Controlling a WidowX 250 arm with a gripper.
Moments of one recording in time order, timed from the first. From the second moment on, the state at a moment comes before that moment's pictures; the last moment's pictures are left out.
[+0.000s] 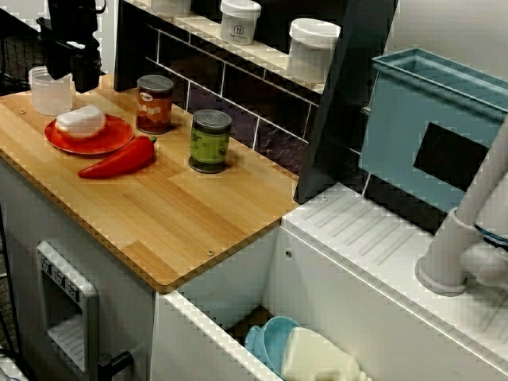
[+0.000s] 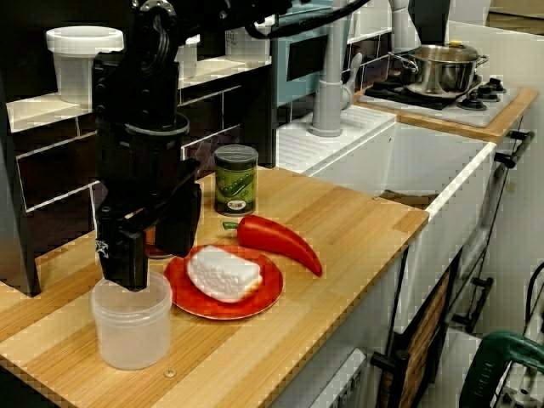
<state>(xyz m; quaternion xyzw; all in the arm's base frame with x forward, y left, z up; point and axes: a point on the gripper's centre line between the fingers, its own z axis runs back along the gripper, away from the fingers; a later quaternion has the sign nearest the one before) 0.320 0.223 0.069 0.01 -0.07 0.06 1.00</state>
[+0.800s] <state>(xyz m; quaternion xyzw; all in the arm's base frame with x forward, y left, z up) 0.315 0.224 0.070 0.00 -0.06 0.06 1.00</state>
